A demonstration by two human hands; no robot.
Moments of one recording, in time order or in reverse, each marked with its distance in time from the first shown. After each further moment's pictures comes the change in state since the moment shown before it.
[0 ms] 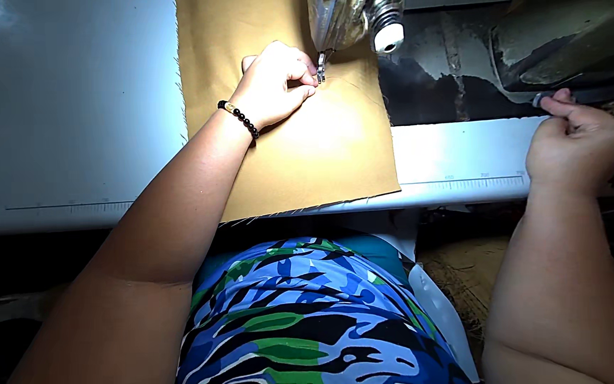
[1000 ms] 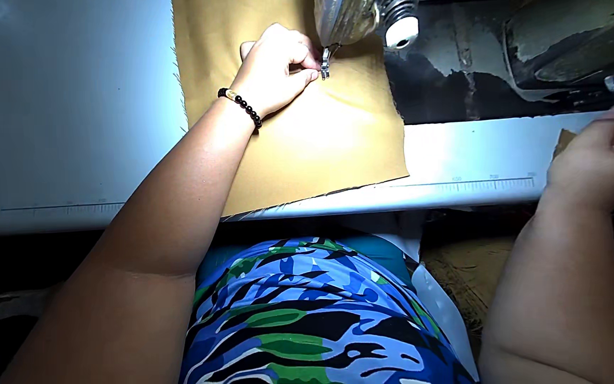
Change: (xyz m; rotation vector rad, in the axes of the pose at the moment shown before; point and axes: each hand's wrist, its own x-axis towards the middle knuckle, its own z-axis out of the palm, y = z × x) left_hand 0.011 -0.003 -0.004 0.018 -0.003 -0.062; right_hand 0.002 0.032 0.003 0.169 0.245 -0.259
